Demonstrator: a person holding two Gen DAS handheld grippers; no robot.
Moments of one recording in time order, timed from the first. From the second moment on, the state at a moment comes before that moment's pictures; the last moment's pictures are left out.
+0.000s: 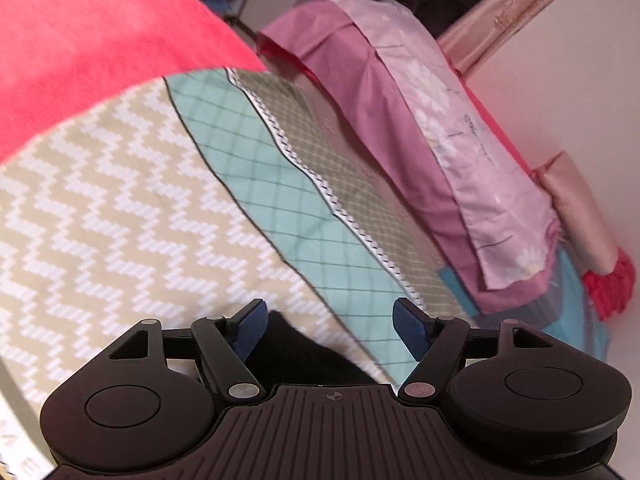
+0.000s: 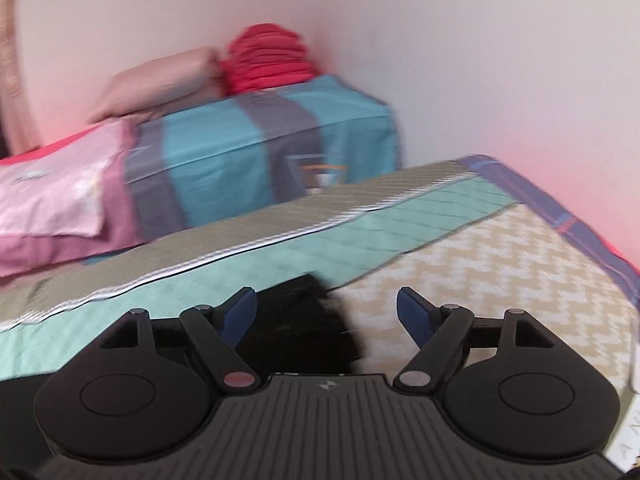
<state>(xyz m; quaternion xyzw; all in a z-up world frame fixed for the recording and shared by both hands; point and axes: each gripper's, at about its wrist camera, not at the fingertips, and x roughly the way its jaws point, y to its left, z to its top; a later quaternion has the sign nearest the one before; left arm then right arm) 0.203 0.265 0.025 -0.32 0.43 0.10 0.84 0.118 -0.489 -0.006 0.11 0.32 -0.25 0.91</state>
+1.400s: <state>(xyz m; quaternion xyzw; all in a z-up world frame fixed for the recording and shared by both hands) 0.051 0.138 0.020 0.01 0.50 0.04 0.86 0.161 -0.280 -0.039 0.10 0.40 0.10 0.91</state>
